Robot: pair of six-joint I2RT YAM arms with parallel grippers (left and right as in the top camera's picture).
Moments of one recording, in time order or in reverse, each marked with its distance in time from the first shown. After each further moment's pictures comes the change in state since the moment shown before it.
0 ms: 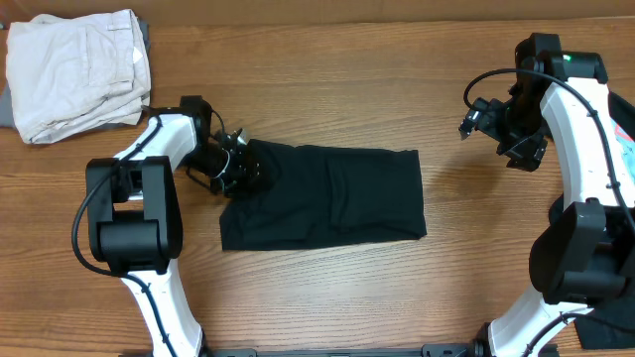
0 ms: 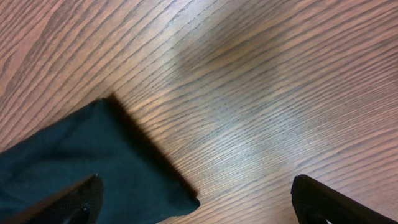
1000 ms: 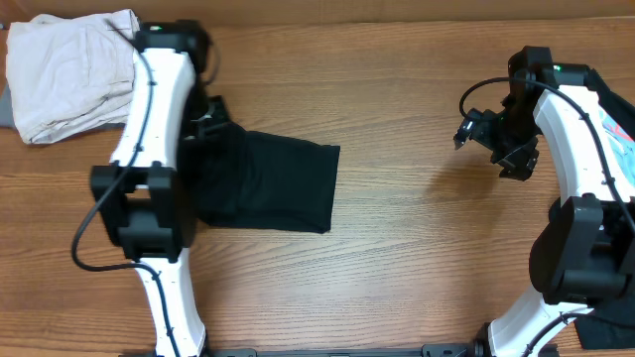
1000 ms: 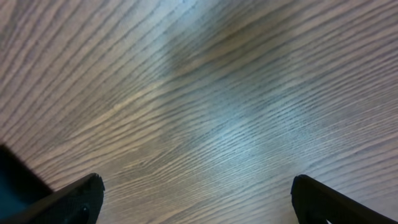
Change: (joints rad) left arm -0.085 0.079 0.729 -0.644 -0.651 -0.288; right arm 0.000 0.000 -0.102 0.060 -0.029 0.000
